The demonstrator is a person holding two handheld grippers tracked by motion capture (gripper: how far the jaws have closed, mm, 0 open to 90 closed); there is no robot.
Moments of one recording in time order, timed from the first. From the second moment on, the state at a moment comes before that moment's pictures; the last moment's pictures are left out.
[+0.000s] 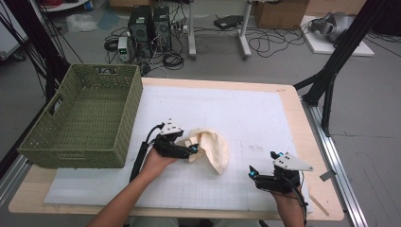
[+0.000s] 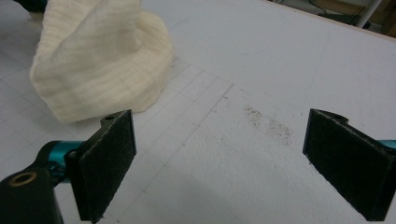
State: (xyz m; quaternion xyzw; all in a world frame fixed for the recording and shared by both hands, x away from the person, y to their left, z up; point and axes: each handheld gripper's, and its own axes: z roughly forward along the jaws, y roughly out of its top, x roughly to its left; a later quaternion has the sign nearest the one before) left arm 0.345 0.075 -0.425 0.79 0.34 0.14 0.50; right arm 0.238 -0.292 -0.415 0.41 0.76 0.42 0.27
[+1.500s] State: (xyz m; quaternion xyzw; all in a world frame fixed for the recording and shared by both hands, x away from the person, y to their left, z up) left arm 0.306 0.157 -0.421 0.74 0.33 0.19 0.56; right arm 0.243 -0.279 -0.414 0.40 0.76 0.43 0.27
